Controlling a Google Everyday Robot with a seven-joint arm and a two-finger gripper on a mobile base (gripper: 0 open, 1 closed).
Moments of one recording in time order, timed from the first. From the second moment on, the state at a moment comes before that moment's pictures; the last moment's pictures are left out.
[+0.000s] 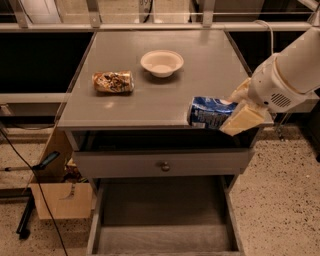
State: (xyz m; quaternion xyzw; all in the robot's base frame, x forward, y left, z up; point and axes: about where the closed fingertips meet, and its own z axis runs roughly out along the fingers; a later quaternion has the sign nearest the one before) arm 0.491 -0.160 0.906 -0.58 0.77 0.05 0.25
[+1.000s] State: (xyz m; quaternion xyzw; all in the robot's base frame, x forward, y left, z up) arm 0.386 -0.129 0.811 -0.56 0.78 0.14 0.24
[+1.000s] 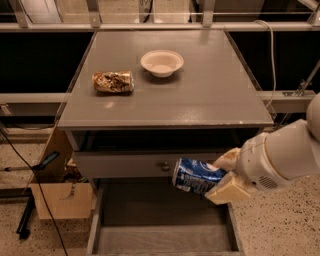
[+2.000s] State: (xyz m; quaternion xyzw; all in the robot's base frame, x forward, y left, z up) arm 0.388 -0.111 0.703 -0.54 0.80 0.19 0.19
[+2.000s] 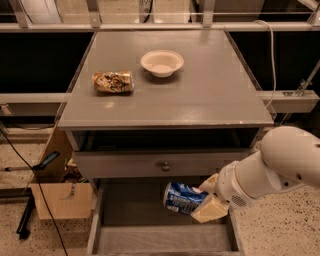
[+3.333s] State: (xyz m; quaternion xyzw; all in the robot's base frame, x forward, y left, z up) arm 0.412 -0.077 0.588 -0.52 0.80 0.25 0.17
